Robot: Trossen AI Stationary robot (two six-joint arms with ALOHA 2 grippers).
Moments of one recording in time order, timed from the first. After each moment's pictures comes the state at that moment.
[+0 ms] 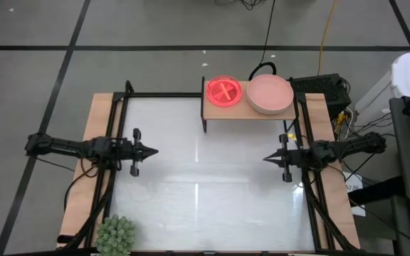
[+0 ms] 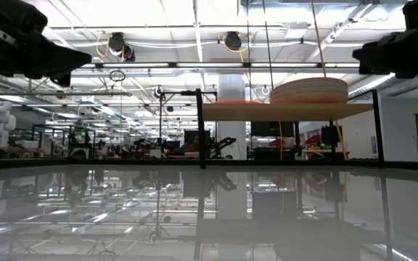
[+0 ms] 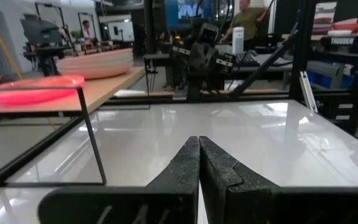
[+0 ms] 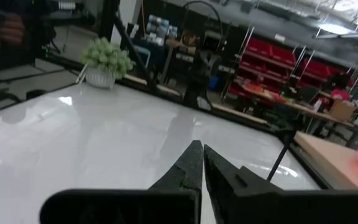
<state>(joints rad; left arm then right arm) -0.13 0.19 0.01 0.20 -0.14 0.06 0.25 0.04 0.02 -0.01 0.18 -0.30</state>
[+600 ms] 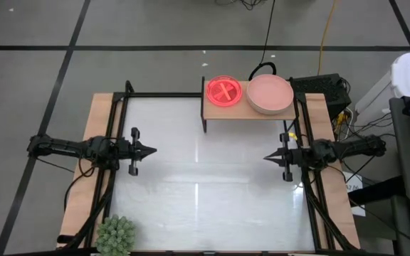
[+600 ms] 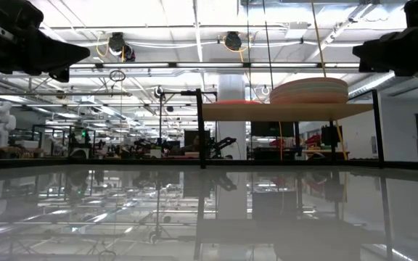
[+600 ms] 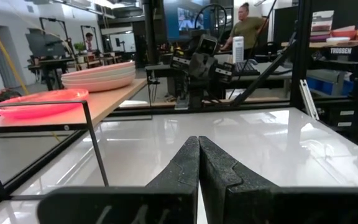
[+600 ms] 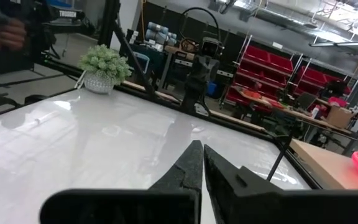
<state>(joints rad) -0.13 0.13 0.01 0.18 -0.14 0.09 0.20 0.00 0.02 -0.02 0.14 -0.32</state>
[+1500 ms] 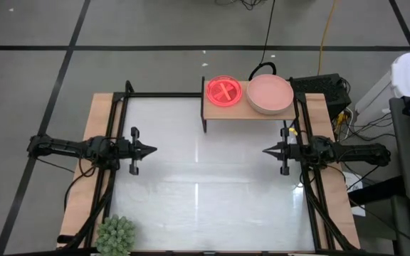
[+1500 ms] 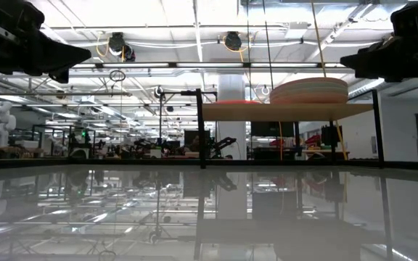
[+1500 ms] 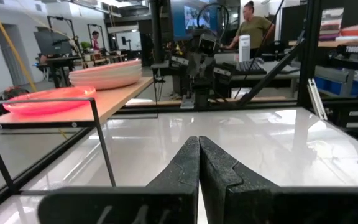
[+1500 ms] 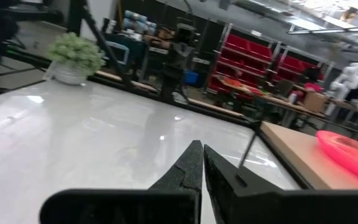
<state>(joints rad) -0.12 0.13 0.01 0.18 -0.17 0.09 0.03 0.01 0.02 0.01 0.04 -0.30</state>
